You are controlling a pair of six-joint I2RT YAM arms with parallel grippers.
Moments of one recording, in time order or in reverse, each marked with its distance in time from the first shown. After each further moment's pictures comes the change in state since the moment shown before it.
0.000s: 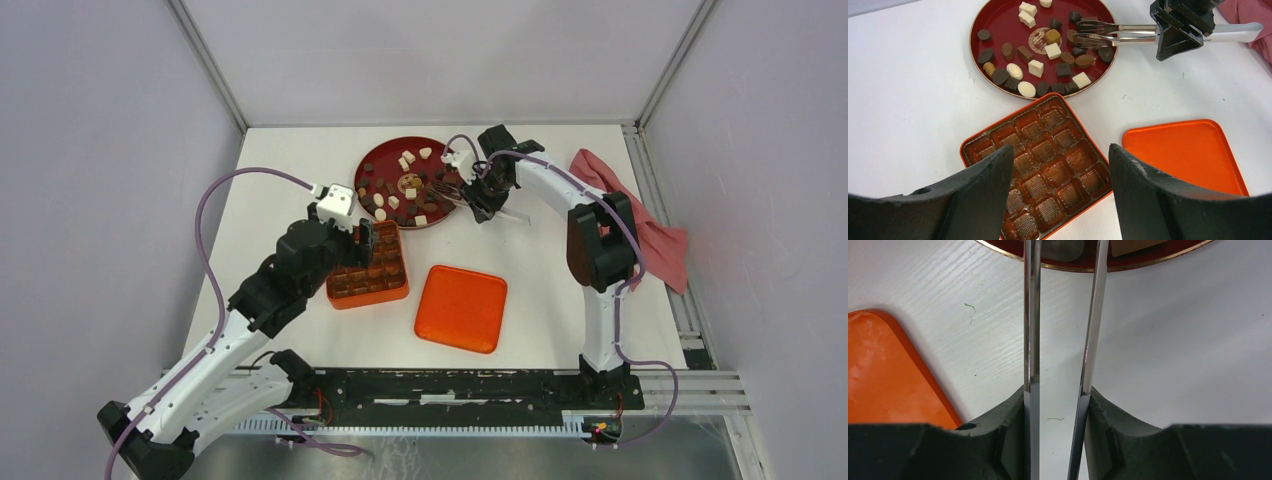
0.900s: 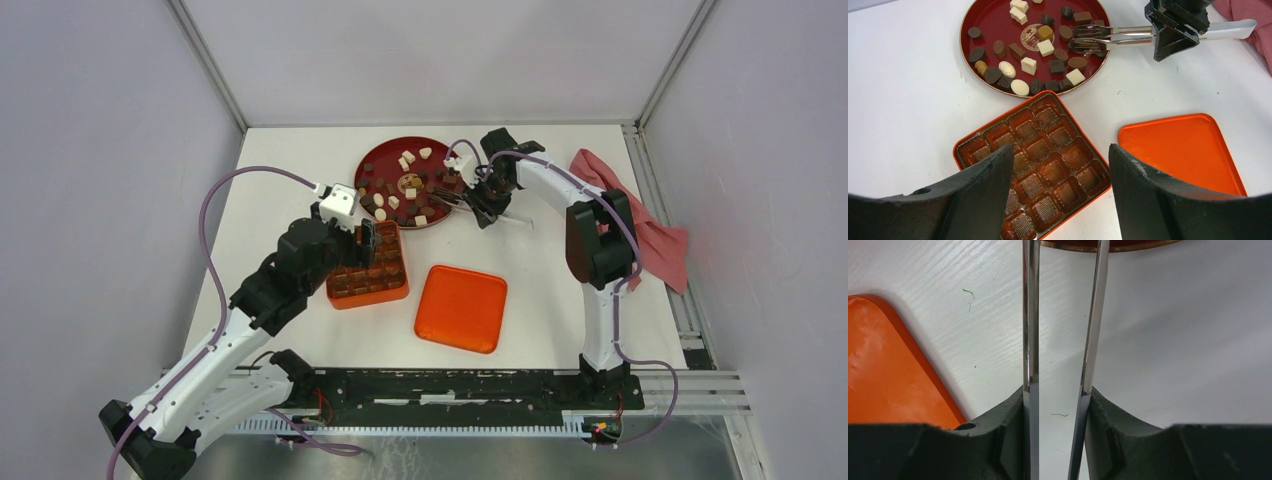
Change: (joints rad) left arm 0.017 0.014 0.000 0.000 0.051 0.005; right arm -0.019 0.024 0.001 -0.043 -0.028 -0.016
